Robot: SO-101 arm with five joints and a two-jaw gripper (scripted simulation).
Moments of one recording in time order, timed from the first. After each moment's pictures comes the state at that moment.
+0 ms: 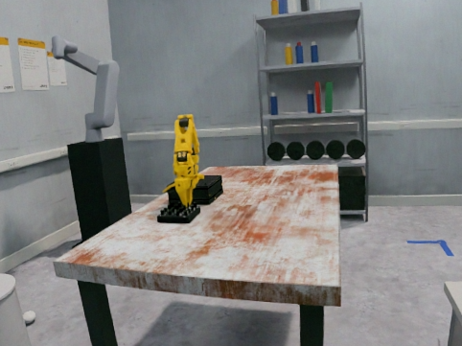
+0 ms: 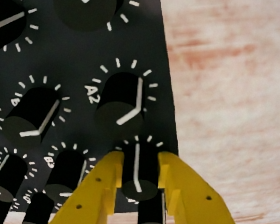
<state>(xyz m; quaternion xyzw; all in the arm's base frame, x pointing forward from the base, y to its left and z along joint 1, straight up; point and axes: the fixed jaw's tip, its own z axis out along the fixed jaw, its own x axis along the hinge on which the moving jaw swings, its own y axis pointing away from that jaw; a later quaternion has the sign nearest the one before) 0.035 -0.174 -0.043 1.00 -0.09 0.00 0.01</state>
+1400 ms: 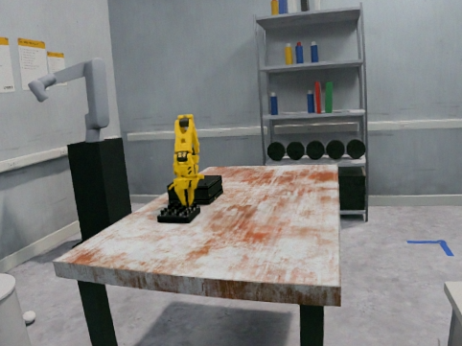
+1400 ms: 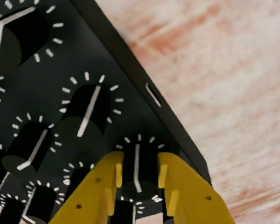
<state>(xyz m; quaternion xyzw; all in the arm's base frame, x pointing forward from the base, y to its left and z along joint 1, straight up) 0.033 -0.173 -0.043 0.96 -0.29 0.00 0.01</state>
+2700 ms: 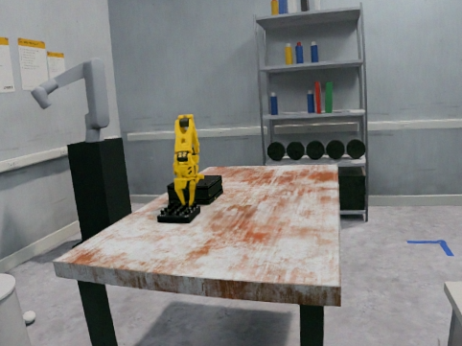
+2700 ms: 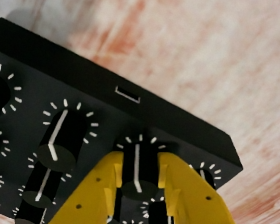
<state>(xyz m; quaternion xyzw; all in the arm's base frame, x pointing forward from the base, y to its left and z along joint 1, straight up) 0.032 -0.170 -0.043 0.87 -0.50 0.01 0.01</state>
